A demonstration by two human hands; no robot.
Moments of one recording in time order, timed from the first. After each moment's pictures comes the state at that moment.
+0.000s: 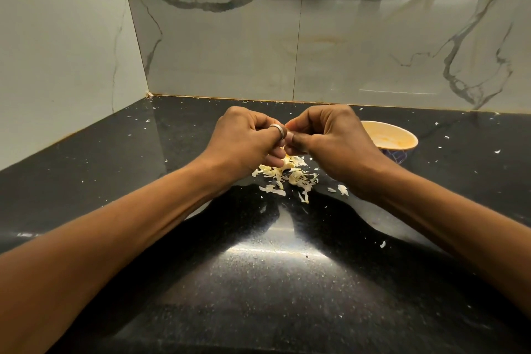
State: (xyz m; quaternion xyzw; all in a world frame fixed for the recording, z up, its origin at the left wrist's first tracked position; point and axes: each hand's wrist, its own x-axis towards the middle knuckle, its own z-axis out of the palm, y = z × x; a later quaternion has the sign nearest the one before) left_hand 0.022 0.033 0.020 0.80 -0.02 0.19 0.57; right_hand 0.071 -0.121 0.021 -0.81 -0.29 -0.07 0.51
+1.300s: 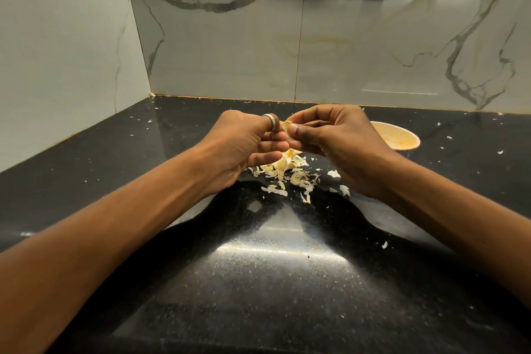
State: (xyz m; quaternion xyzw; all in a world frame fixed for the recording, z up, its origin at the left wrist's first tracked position) left_hand 0.019 0.034 0.033 0.68 0.07 0.08 0.73; right_hand 0.068 -0.122 0.028 -0.70 -0.23 0.05 0.67
